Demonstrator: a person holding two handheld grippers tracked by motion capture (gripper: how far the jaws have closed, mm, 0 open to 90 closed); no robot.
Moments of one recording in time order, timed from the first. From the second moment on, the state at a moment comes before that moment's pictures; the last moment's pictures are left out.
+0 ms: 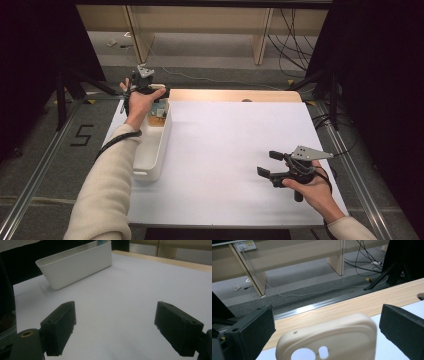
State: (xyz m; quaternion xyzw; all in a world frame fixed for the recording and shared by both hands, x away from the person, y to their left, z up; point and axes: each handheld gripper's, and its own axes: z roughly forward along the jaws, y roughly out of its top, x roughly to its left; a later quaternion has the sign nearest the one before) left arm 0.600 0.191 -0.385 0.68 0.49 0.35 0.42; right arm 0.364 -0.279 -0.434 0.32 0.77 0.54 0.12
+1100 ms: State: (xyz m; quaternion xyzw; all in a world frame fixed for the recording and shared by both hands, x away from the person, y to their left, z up) left arm 0.539 0.183 -0.350 0.69 0.45 0.31 0.47; right arm 0.364 -0.277 -0.432 0.32 0.77 0.54 0.12
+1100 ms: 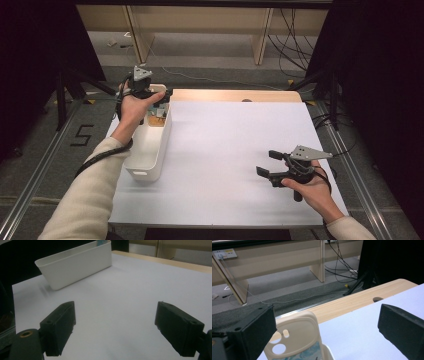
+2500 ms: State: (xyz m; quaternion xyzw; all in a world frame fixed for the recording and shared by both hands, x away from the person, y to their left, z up) left arm 0.457 0.179 -0.361 0.71 0.40 0.29 0.49; right arm 0.364 -0.278 -0.430 0.32 0.77 0.54 0.13
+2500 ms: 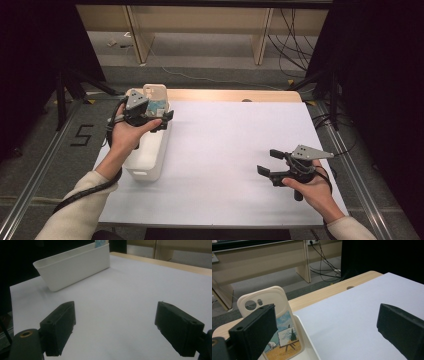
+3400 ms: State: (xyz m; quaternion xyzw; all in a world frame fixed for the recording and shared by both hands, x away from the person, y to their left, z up) left arm 0.423 0.172 -0.376 0.72 0.38 0.26 0.52; right arm 0.364 -0.278 -0.429 0.32 0.77 0.54 0.13
